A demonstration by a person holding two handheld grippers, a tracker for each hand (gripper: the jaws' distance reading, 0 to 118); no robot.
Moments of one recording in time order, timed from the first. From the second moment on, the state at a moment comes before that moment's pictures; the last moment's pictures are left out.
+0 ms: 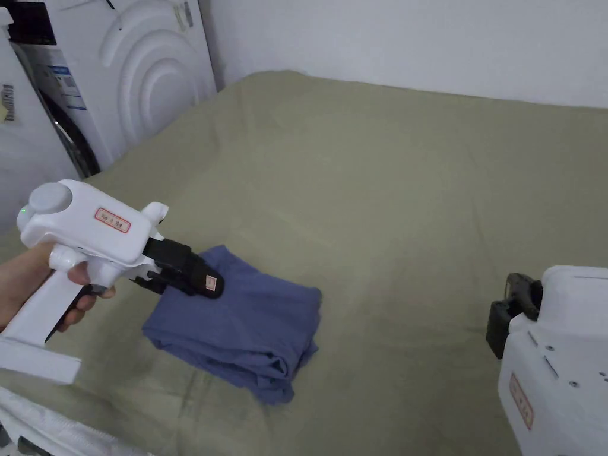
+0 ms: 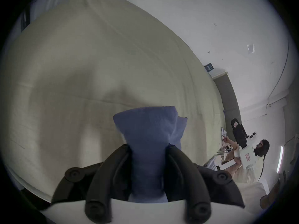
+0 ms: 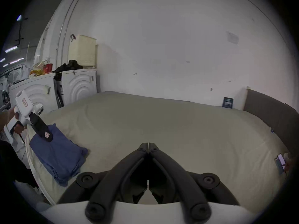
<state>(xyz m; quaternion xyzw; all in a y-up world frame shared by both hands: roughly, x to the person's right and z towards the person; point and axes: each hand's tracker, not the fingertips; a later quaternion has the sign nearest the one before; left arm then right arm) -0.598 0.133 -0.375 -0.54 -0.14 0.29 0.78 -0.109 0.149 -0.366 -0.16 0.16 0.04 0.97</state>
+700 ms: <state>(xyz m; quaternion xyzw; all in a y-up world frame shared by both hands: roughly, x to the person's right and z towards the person) -0.655 0.135 -0.399 -0.55 -0.11 0.25 0.79 -0.161 0.138 -0.372 -0.19 0.18 0.04 0.97</state>
